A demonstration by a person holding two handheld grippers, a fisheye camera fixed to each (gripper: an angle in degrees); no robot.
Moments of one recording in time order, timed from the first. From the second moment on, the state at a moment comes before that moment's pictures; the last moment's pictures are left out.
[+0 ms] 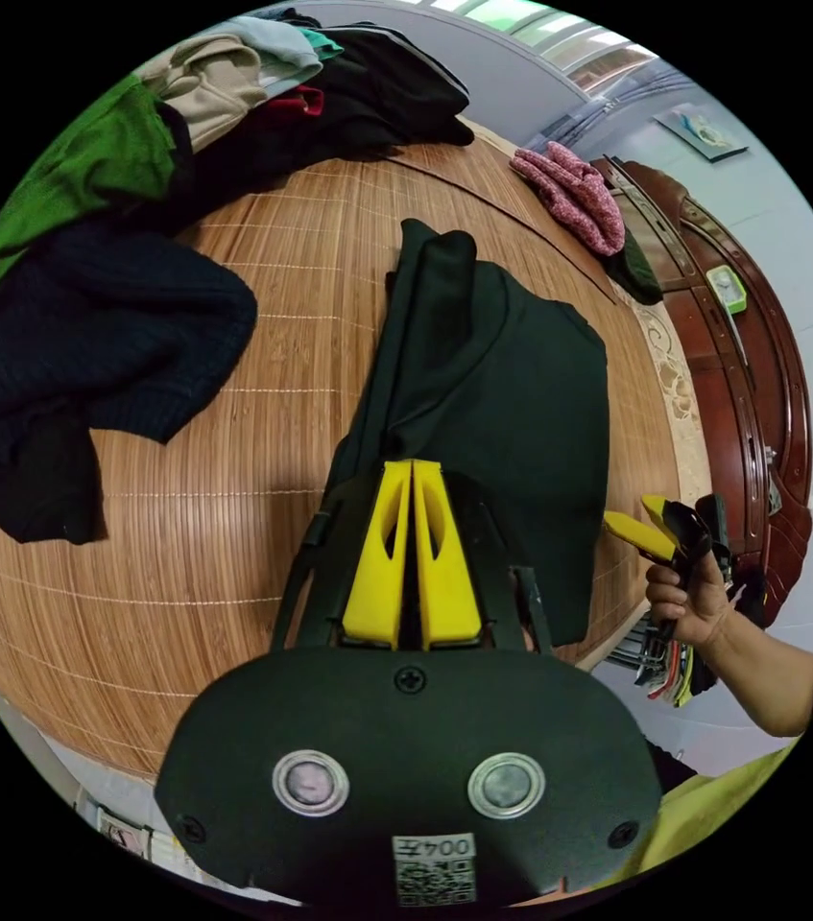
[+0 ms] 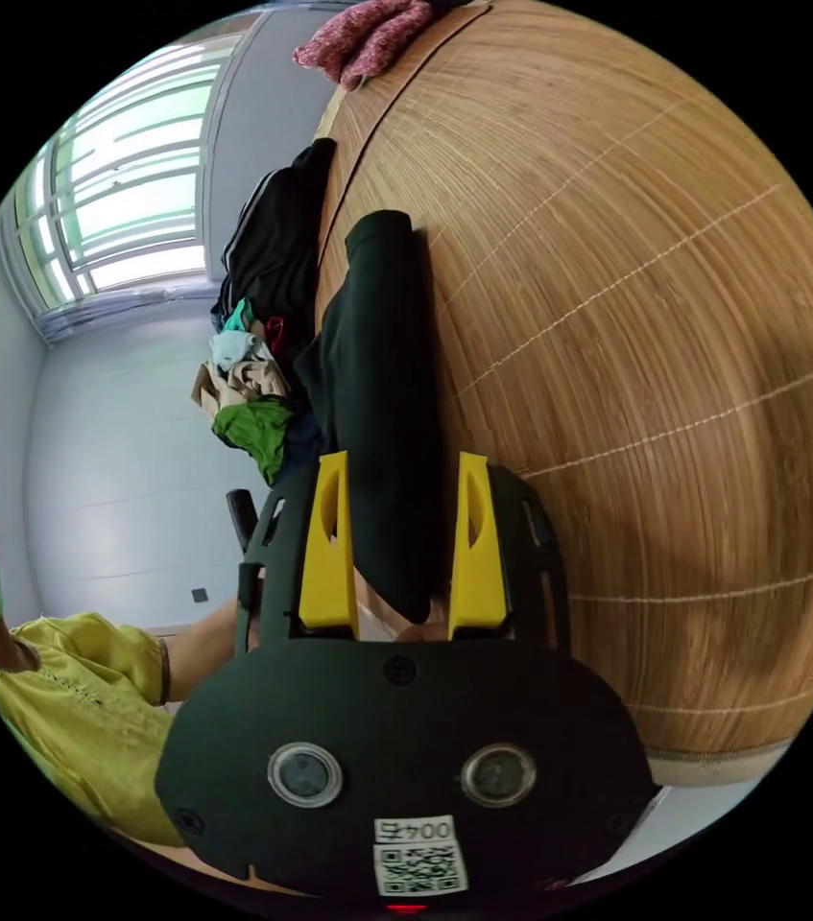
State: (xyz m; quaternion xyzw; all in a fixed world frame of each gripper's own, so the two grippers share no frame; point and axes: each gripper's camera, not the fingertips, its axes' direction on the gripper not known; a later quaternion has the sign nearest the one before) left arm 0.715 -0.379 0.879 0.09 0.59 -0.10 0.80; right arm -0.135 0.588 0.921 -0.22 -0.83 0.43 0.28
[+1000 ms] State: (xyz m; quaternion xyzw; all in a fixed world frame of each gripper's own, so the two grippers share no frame) left arm 0.653 -0.409 0.780 0.05 0.62 -0.15 0.76; right arm 0.107 0.559 1.025 -0.24 -0.82 0.39 0.33
